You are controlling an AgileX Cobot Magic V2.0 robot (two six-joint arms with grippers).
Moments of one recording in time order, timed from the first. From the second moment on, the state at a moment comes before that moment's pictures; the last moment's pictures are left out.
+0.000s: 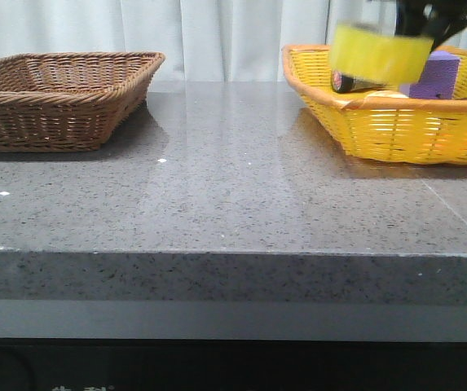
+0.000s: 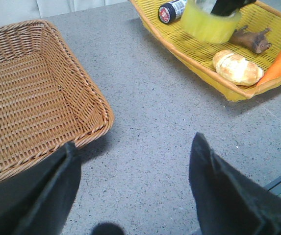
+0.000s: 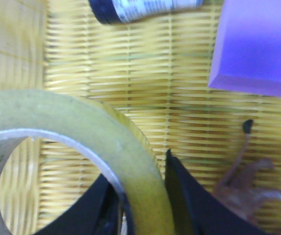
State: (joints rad) left arm -0.56 0.76 -0.86 0.00 0.59 0.00; right arm 0.04 2.03 -2.09 0.13 1.08 0.04
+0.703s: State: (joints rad) left arm -0.56 0.76 -0.86 0.00 0.59 0.00; right arm 0.45 1.84 -2.06 0.14 1.10 -0.36
